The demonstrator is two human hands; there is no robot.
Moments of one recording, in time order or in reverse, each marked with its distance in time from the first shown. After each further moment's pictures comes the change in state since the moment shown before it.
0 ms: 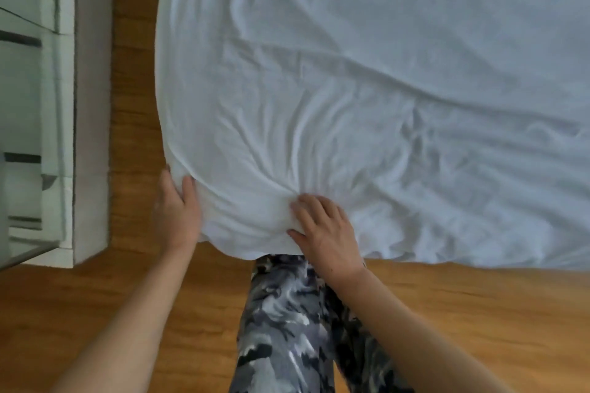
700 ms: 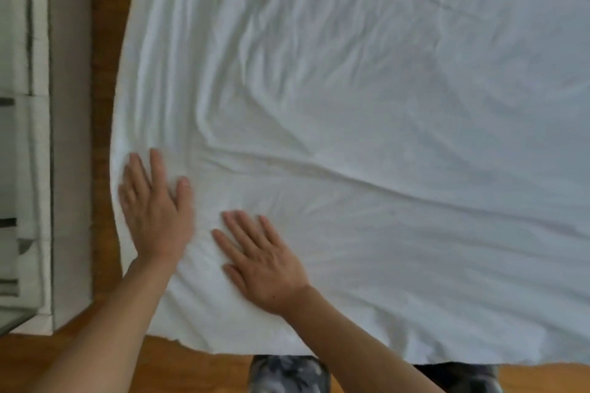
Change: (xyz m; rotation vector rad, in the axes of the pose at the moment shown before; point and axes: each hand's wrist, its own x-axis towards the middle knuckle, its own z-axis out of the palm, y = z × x) left_hand 0.109 0.119 0.037 0.447 0.035 0.348; right_hand 0.125 0.017 0.010 -0.012 -0.299 -0.183
